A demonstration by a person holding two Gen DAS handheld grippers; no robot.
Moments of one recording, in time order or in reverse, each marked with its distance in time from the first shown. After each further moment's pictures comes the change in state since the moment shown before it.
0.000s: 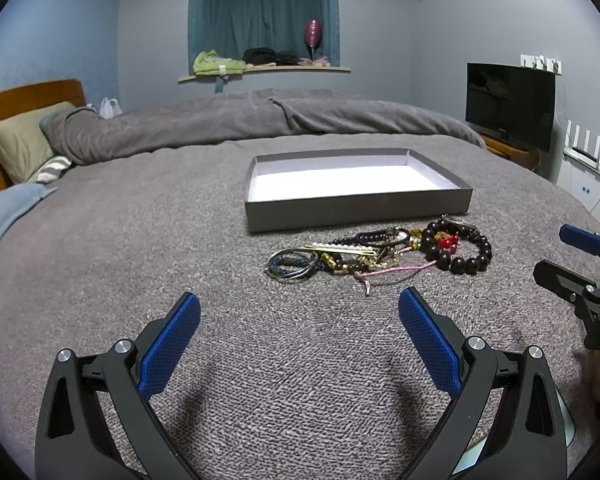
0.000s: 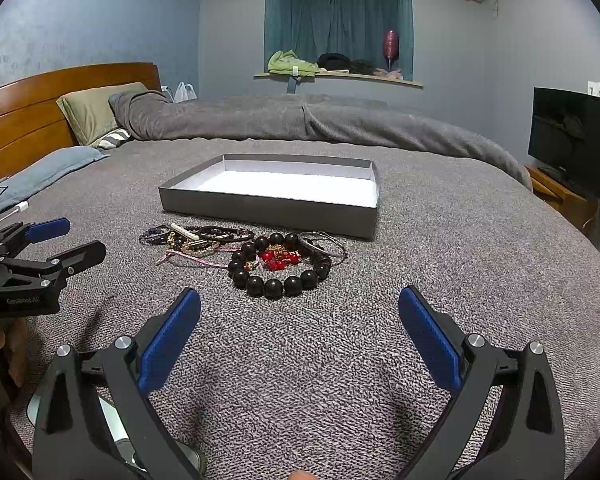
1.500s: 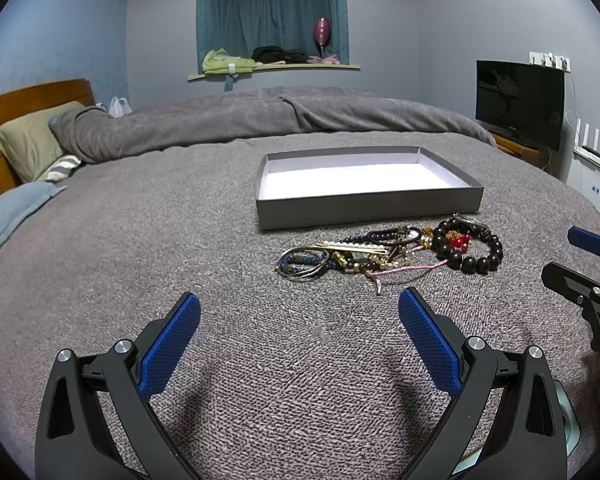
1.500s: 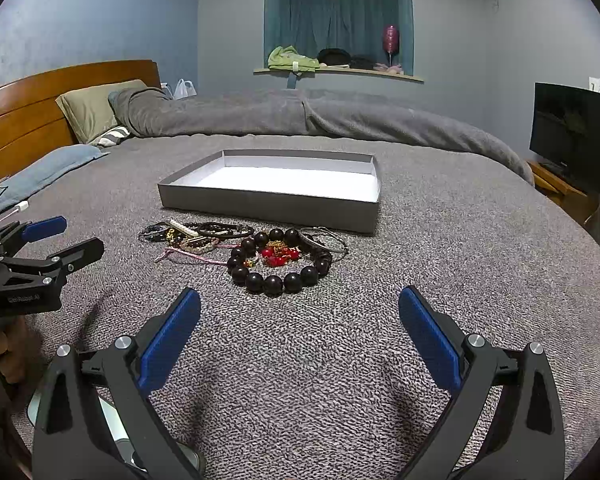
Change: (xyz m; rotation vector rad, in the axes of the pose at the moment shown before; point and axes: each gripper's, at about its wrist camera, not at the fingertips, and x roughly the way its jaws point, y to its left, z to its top) left arm 0.002 0.000 -0.001 -0.005 0.007 0.039; right arm 0.008 0.001 -0.001 0.006 0.023 0.004
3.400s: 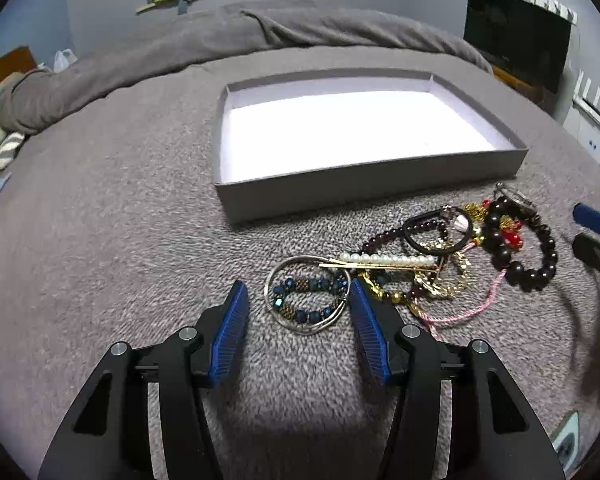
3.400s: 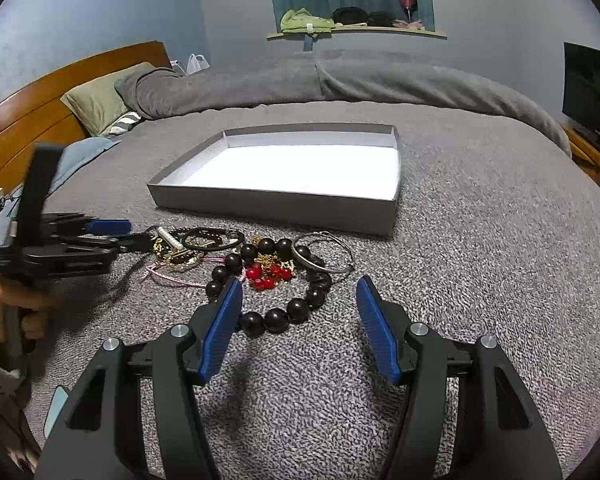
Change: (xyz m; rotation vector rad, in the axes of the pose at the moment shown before) left arm 0.112 0.012 0.048 0.087 0.363 -0.113; right arm 0.053 -0.034 0.036 0.049 0.153 0.138
